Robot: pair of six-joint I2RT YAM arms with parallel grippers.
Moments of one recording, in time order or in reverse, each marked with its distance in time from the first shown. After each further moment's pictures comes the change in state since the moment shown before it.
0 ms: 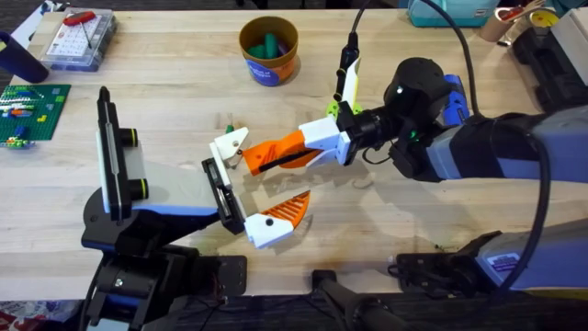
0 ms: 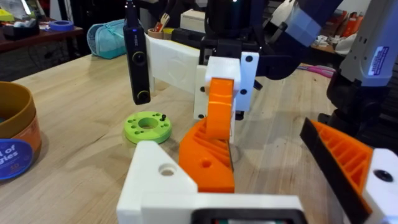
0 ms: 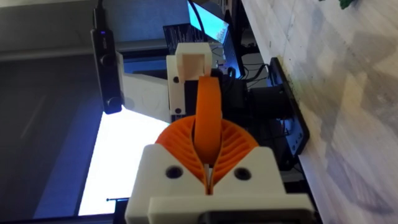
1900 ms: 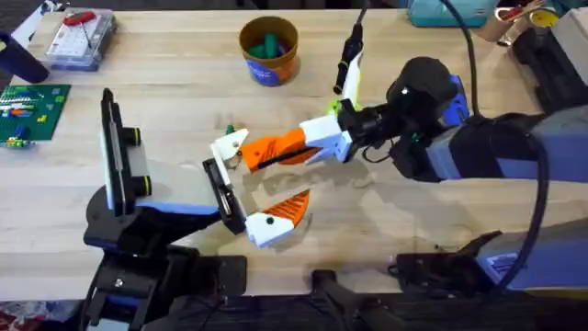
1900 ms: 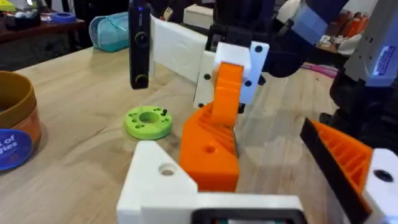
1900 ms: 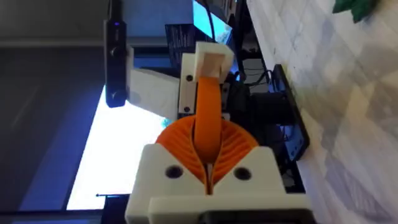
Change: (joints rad) left arm 0.001 0.000 0.002 -0.030 -0.015 0.000; right arm 0.000 0.002 -0.002 0.080 0.005 -0.003
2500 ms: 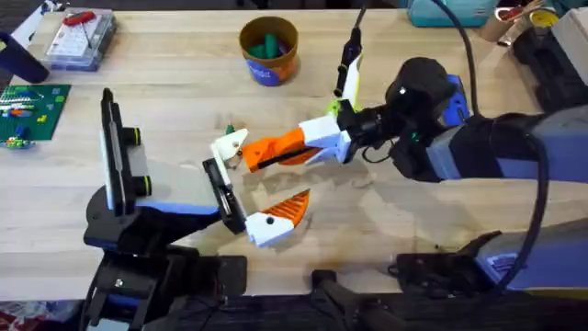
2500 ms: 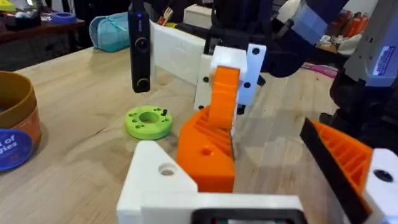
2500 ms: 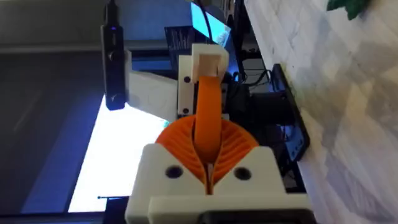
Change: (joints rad) left arm 0.000 0.000 0.000 0.000 -0.001 0.000; right arm 0.000 0.000 0.000 -0.023 0.008 0.008
